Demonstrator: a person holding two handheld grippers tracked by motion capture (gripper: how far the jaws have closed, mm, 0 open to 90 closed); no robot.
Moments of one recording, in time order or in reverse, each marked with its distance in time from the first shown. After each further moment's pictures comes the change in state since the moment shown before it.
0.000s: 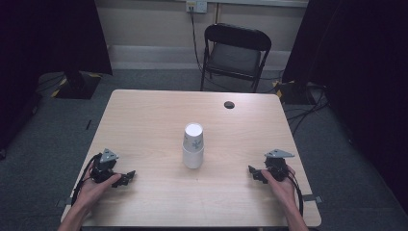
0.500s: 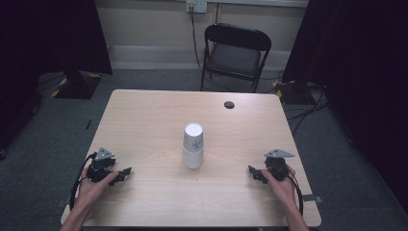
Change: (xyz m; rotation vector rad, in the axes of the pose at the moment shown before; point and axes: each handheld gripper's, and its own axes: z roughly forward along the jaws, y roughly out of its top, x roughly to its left) left arm 0.004 0.003 -0.012 0.004 -0.020 -0.077; right arm 0.000 0.000 0.000 0.000 0.001 0.001
